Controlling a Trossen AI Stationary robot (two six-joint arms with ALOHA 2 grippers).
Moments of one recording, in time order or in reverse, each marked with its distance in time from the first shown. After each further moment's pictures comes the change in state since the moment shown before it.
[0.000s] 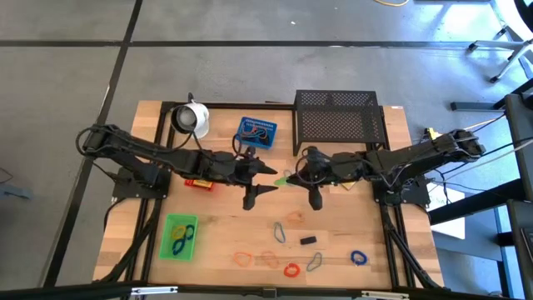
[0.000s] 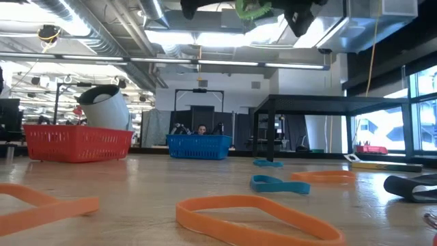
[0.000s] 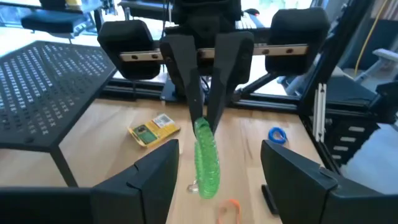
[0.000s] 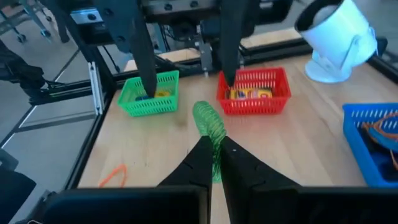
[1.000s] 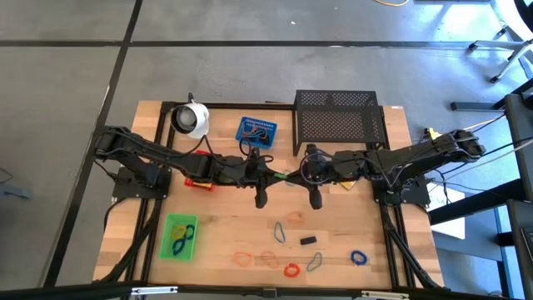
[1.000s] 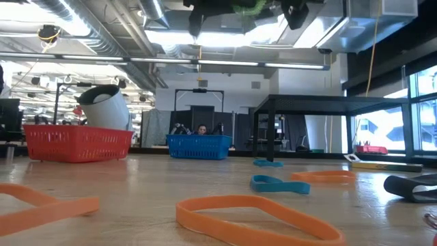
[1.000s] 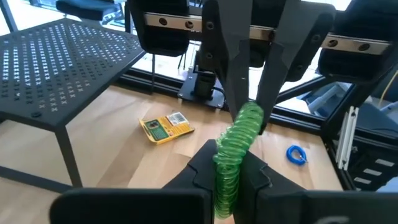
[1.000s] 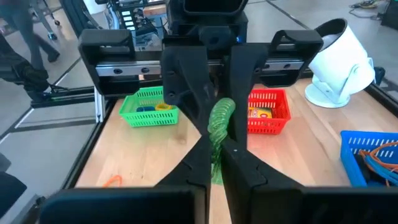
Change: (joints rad) left arm 0.008 0.104 0.000 0.102 -0.097 -0.135; right arm -0.008 -0.001 0.000 0.061 -0.008 -0.075
